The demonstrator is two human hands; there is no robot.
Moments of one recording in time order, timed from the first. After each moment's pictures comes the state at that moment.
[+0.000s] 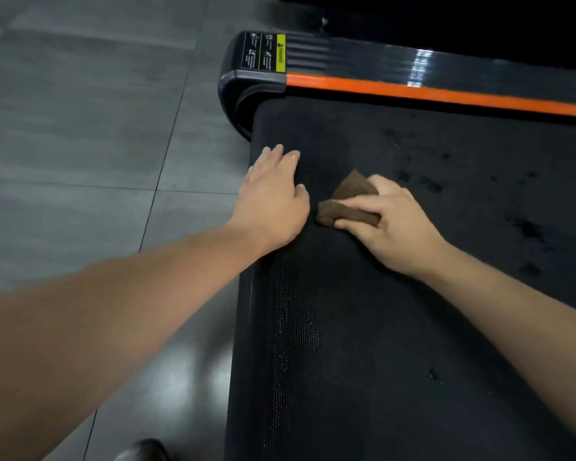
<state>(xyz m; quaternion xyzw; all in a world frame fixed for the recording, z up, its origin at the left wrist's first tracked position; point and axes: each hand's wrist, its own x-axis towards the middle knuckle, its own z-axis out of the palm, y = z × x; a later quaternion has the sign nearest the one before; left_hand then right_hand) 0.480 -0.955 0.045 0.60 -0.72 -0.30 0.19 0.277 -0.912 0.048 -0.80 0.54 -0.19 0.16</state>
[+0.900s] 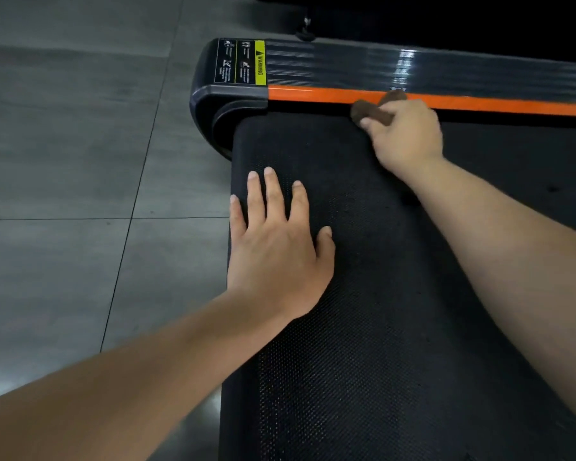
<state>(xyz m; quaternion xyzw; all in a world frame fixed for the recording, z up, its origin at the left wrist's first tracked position) 0.454 -0.956 0.026 0.61 -0.78 -0.12 0.07 0.243 -1.092 0.050 -0.59 0.78 -0.23 0.01</state>
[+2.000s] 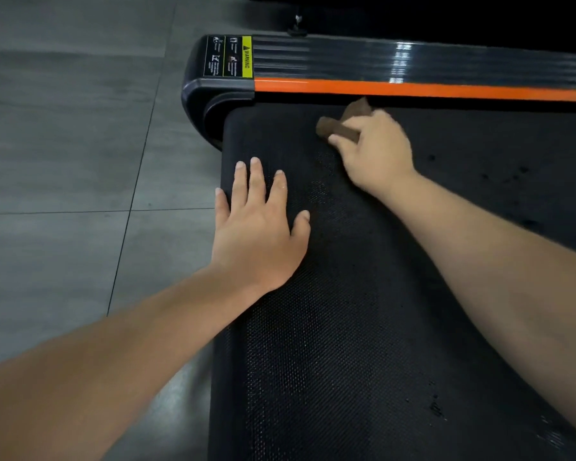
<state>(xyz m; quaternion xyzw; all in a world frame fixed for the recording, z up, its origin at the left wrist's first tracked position) 0.460 -0.950 0.035 0.61 -0.77 -0.17 0.08 0.266 -1.036 0.052 -0.69 0.70 -0.21 0.03</state>
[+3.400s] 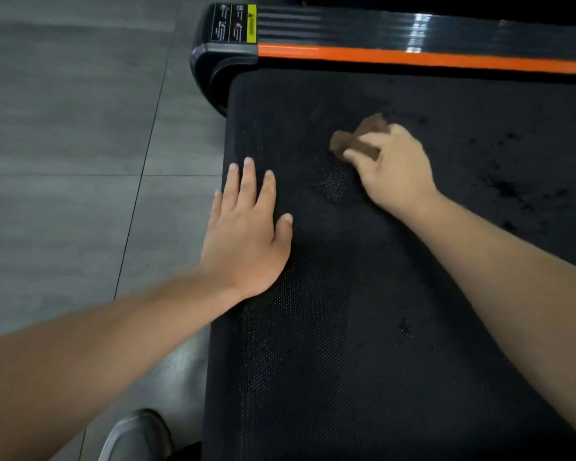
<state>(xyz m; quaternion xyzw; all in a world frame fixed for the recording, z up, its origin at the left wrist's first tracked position) 0.480 -0.873 0.030 0.60 -0.76 -0.21 0.11 0.256 -0.937 0.051 -0.70 0.68 -0.22 0.04</state>
